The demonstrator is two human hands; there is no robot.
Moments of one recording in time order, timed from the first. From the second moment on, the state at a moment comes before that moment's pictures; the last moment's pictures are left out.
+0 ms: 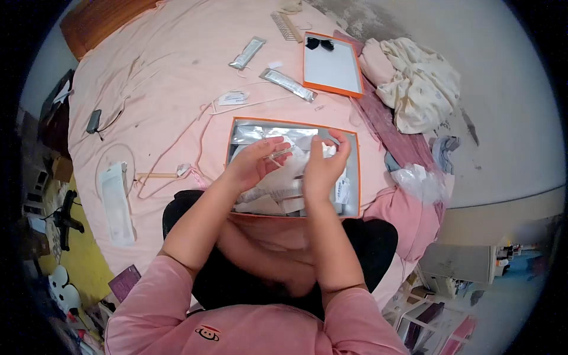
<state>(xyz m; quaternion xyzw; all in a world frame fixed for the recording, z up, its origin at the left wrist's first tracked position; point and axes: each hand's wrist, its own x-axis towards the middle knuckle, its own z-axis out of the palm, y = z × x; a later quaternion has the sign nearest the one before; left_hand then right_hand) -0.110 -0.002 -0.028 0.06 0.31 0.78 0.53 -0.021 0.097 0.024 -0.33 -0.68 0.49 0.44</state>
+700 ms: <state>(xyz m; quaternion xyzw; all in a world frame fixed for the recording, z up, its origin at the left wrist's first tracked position) -0.069 0.006 -0.028 0.12 0.41 0.71 0.56 -0.003 0.109 -0.018 -0.34 -0.70 0.48 0.40</state>
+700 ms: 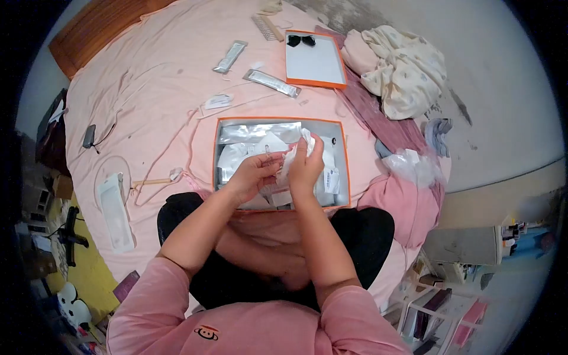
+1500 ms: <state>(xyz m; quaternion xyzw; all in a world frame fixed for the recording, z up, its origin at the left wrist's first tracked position) -0.093 0.003 -0.041 0.37 0.80 0.47 0.03 -0.058 0.225 -0.011 -0.27 -0.88 0.23 0.32</state>
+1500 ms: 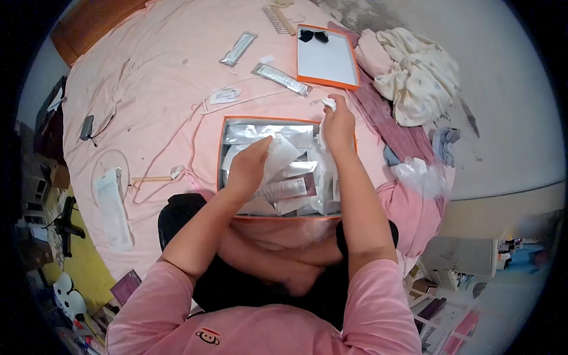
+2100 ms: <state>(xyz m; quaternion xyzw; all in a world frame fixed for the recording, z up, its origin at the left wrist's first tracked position) -0.125 0.011 -0.048 0.40 0.77 0.49 -0.02 -0.175 0.329 -0.145 -0.10 -0.97 -0.01 -0.23</state>
